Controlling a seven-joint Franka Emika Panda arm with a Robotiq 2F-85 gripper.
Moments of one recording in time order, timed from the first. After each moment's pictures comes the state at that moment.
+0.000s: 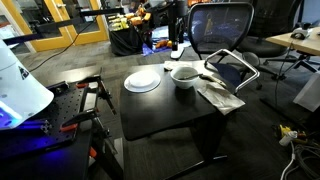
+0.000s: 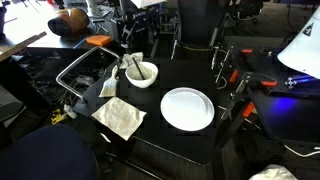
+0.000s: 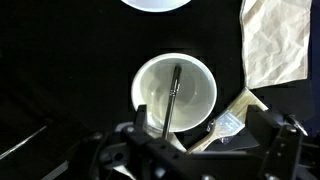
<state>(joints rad) 0.14 0.36 0.00 -2.18 -0.12 2.56 0.91</state>
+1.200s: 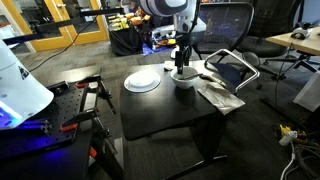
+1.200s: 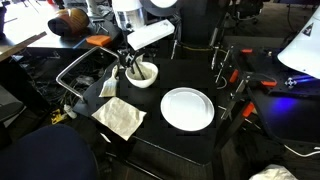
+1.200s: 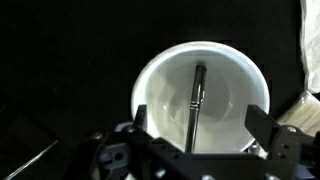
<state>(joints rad) 0.17 0.62 -0.08 -2.04 -0.07 2.62 0.91</state>
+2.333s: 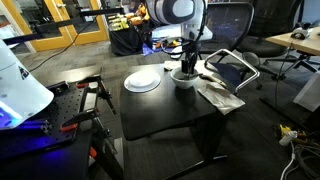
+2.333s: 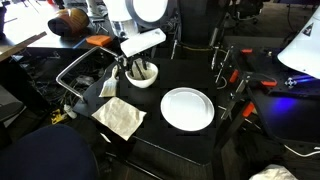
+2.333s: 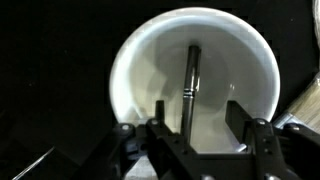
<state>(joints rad) 0.18 0.73 -0.11 -1.93 -0.03 2.62 0.91</state>
